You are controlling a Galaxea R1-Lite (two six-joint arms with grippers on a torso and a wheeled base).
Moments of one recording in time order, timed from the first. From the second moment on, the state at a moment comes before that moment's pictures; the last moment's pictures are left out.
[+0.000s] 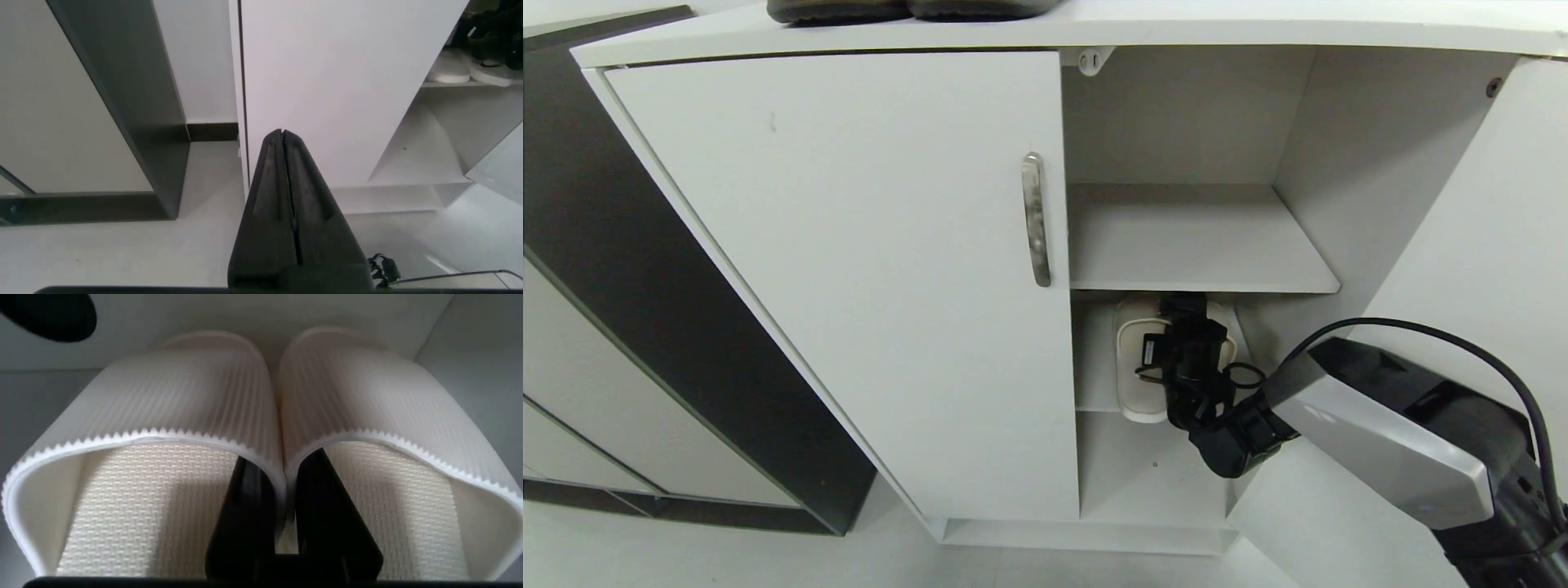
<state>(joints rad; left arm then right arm) -0.01 0.00 0.00 0.00 -0.04 0.01 0.55 2.53 -1.46 -1.09 -0.65 0.04</state>
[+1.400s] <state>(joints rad) -0.01 0.00 0.00 0.00 -0.04 0.01 0.67 2.30 -0.93 -1.31 -0.70 0.01</state>
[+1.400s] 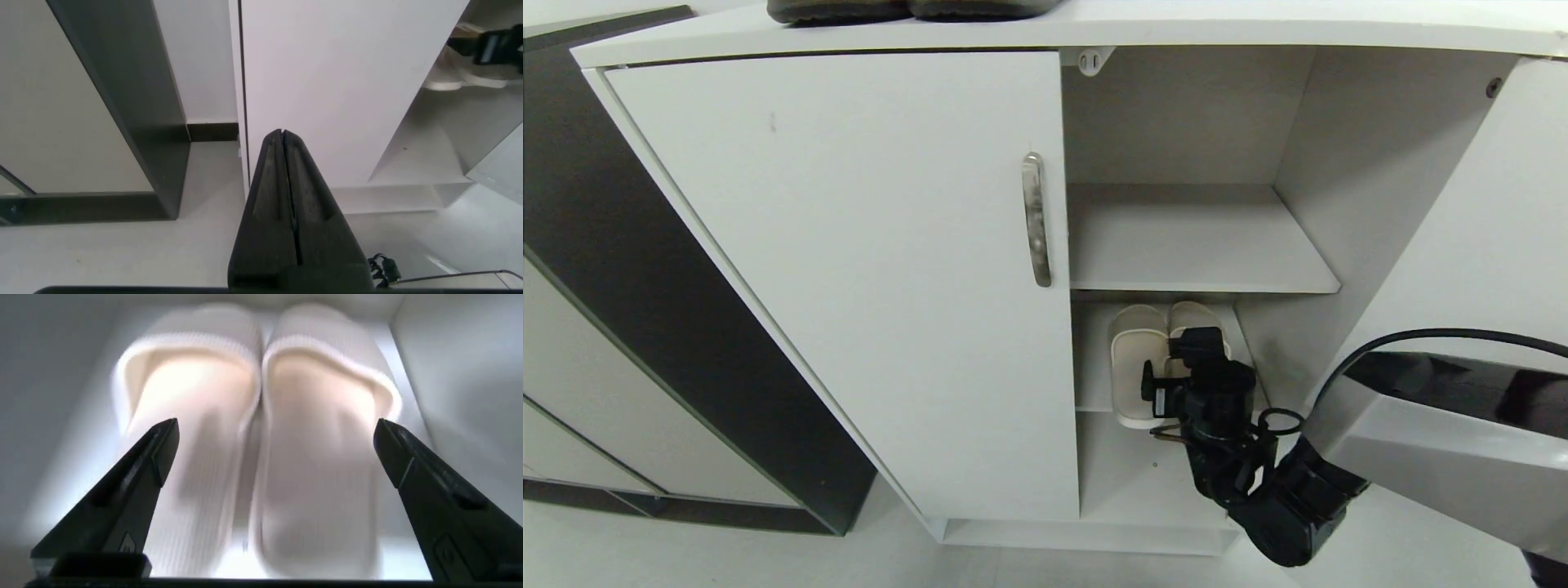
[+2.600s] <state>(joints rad) -0.01 0.00 0.00 0.00 -0.05 0.02 0.73 2.17 -0.75 -1.37 -0.70 0.00</state>
